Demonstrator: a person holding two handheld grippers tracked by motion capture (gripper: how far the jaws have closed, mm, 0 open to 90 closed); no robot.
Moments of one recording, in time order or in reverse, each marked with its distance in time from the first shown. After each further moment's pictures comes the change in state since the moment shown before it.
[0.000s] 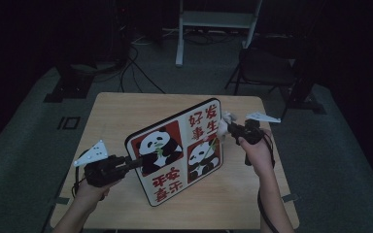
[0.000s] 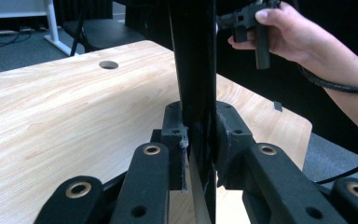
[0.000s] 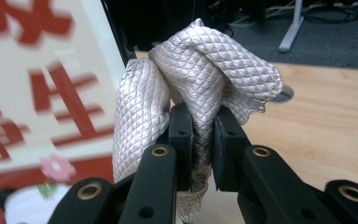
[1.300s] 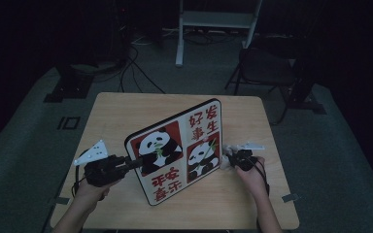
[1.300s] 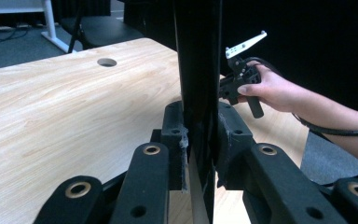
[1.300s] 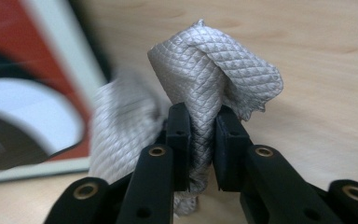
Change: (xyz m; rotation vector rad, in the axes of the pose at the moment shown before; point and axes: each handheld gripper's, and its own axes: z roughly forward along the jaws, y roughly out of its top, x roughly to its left) left arm 0.002 0.000 0.000 0.009 -0.006 -0.011; right arm -0.030 -0.114 0.031 0.255 -0.196 -0.064
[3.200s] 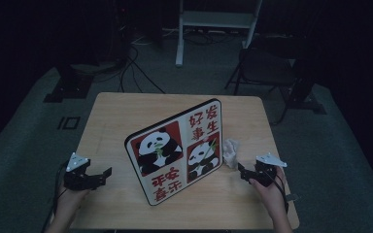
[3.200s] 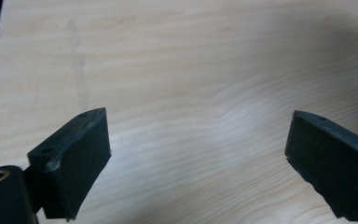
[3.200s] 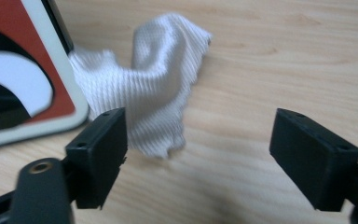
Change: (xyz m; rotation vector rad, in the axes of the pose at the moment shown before) left arm 0.080 -0.104 -0.027 0.201 0.573 -0.190; right arm -0.012 -0.034 -0.061 -0.114 -0.126 0.028
